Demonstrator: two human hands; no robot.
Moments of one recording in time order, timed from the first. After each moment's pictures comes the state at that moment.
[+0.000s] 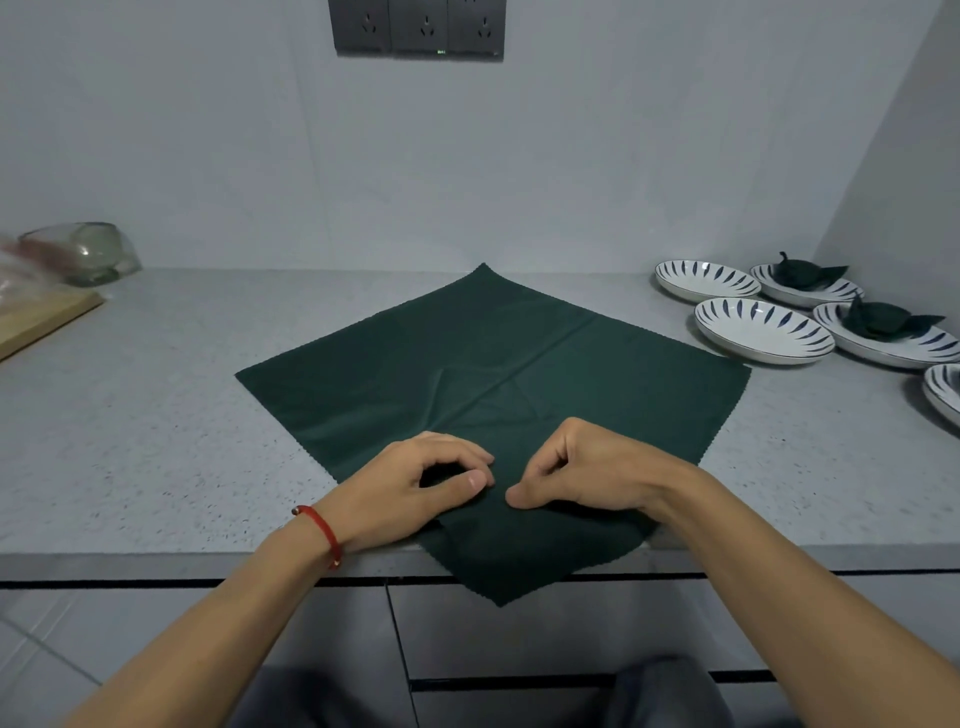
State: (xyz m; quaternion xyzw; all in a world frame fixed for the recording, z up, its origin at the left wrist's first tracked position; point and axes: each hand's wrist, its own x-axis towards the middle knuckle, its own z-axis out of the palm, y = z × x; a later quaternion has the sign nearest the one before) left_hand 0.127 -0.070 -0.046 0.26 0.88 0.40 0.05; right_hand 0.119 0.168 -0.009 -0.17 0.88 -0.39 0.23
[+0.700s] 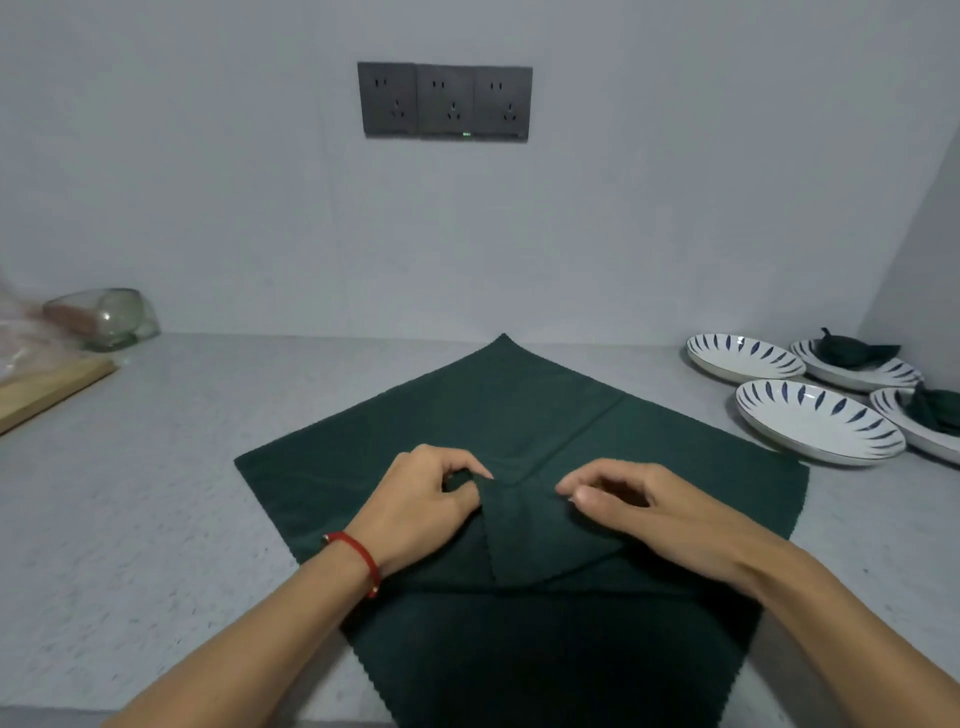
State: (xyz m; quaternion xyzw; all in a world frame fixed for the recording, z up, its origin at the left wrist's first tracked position) left_hand 0.055 -0.057 -0.013 0.15 0.89 0.42 -0.06; right_hand 0.062 0.206 0.003 -0.21 0.85 -0.46 0.11
